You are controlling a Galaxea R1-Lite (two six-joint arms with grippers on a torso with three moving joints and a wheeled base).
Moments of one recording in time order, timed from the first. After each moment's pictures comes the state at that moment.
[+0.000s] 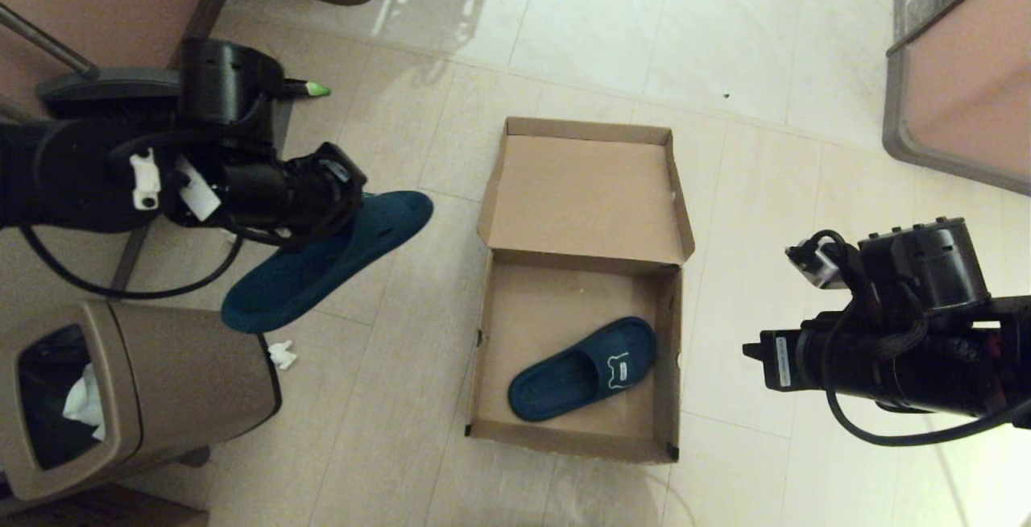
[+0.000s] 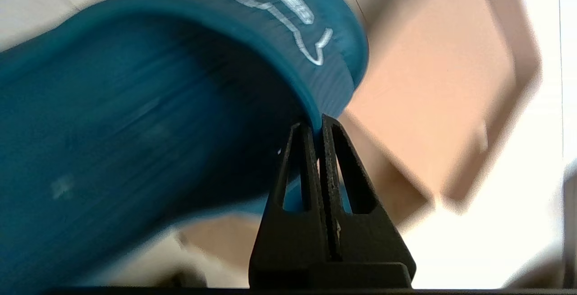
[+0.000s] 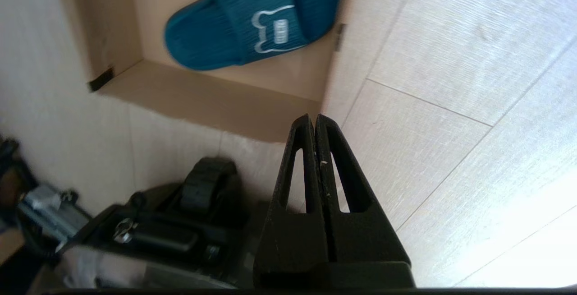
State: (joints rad) left arm -0.28 1.77 -1.45 0.08 0.16 -0.83; right arm 0.35 1.55 -0.78 -0.13 -0.04 0.22
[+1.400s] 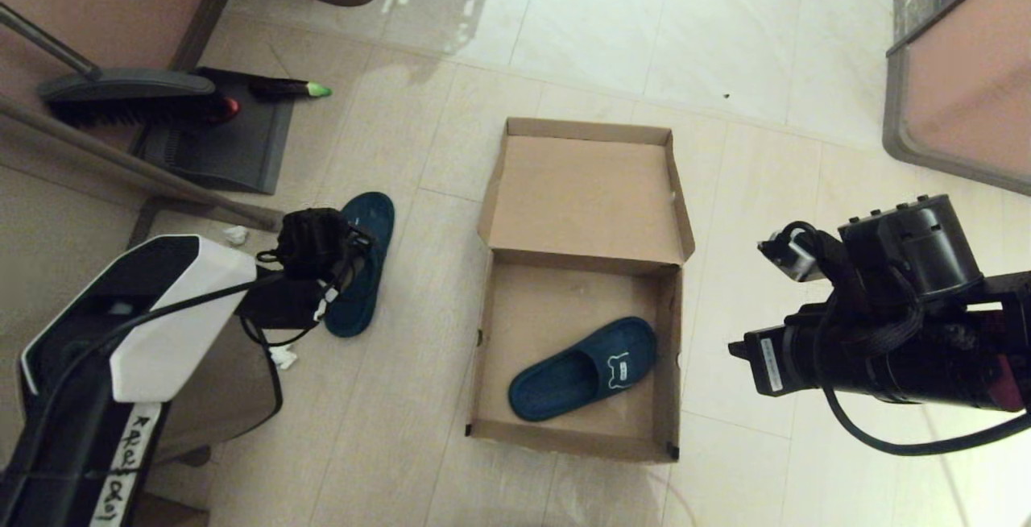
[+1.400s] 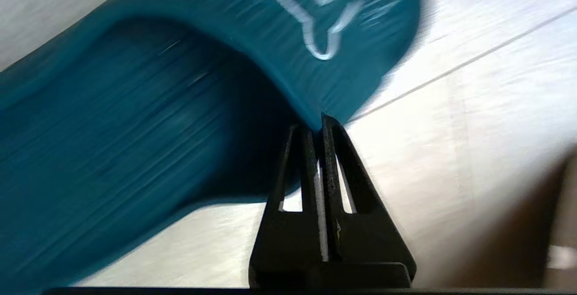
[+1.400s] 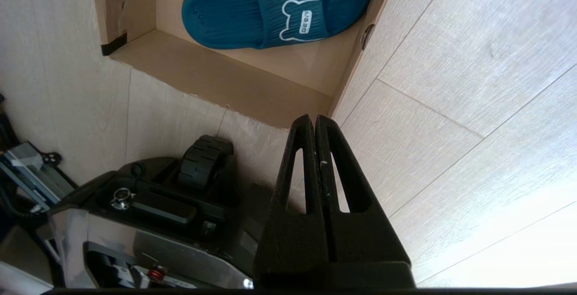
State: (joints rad) left arm -0.10 2.55 -1.71 -0.66 0.17 -0.96; right arm 0.44 1.53 -0.87 0.01 -0.09 0.15
